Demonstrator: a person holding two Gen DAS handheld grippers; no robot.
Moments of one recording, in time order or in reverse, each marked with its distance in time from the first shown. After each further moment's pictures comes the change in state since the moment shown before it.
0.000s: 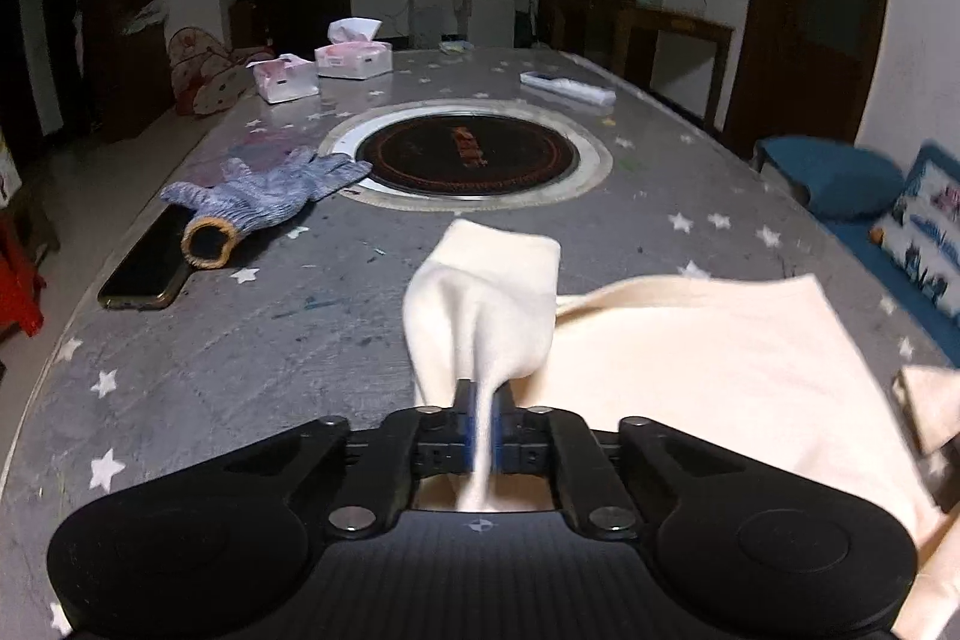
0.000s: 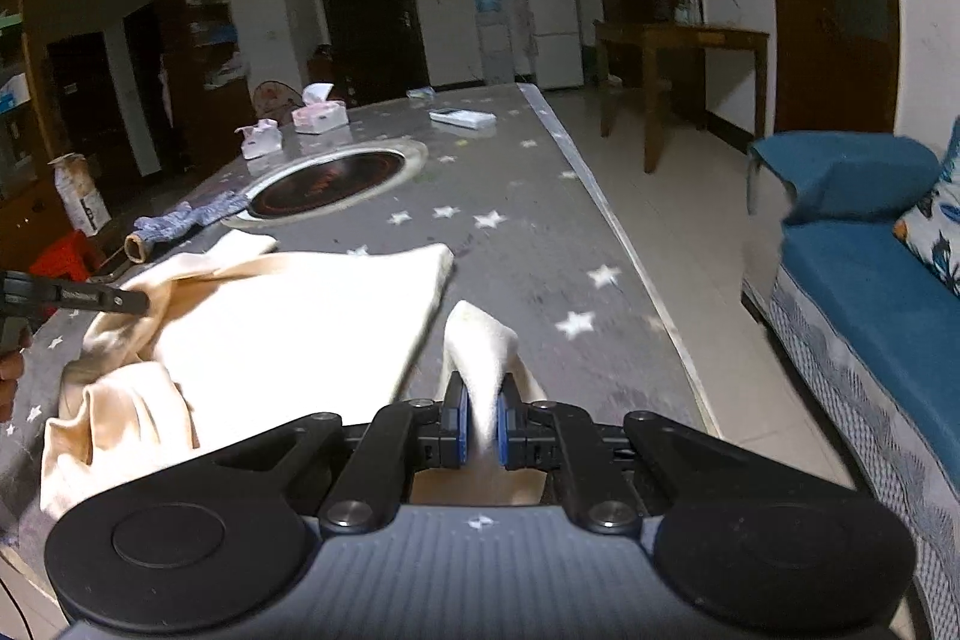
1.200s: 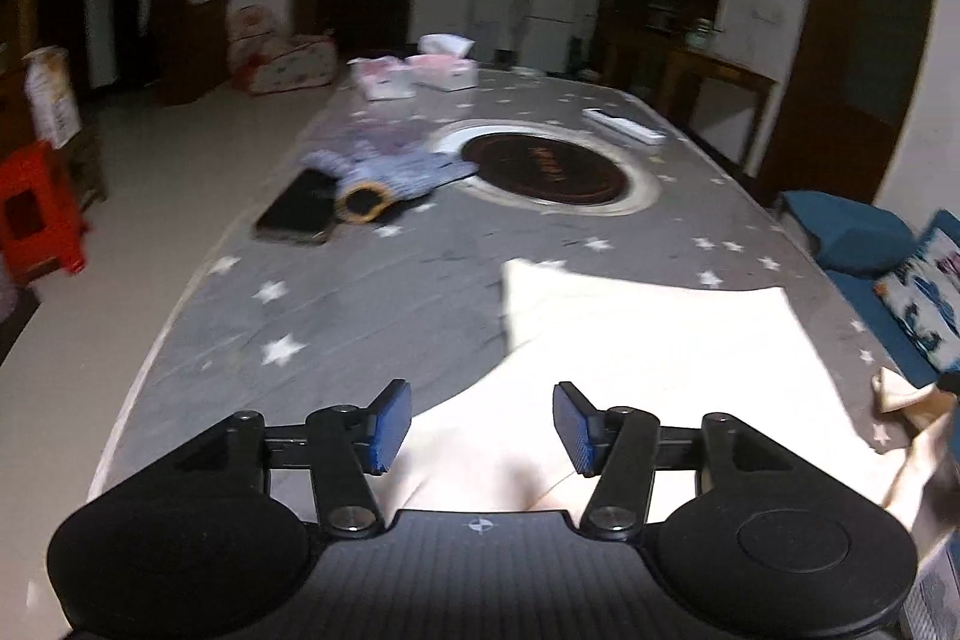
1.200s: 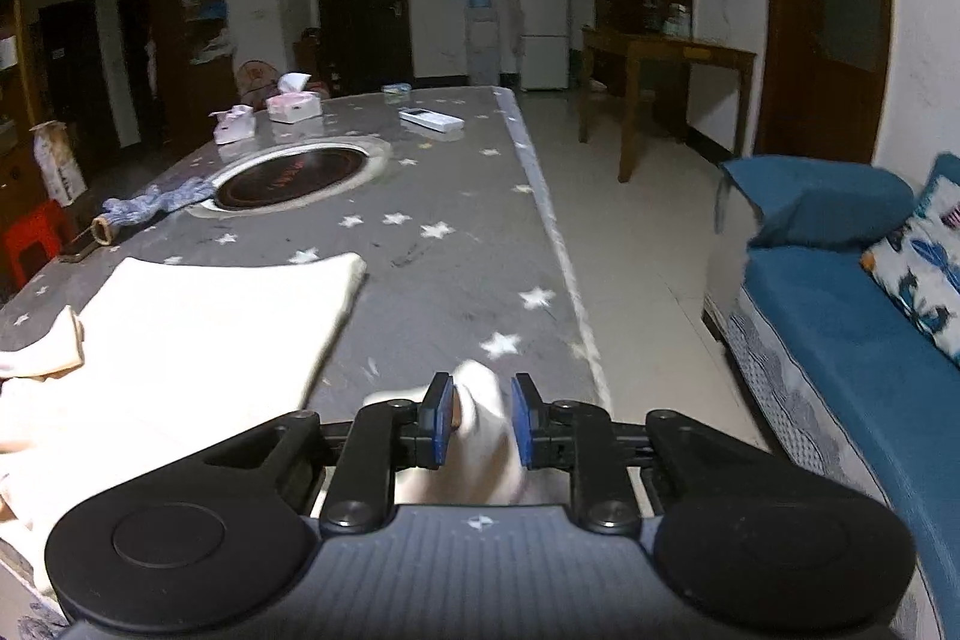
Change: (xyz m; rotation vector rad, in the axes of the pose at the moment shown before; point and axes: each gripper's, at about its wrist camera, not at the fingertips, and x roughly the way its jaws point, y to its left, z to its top) left arm -0.110 0.050 -0.031 -0.089 -0.021 0.032; right arm -0.011 -0.016 0.021 -0.084 -0.003 -0.045
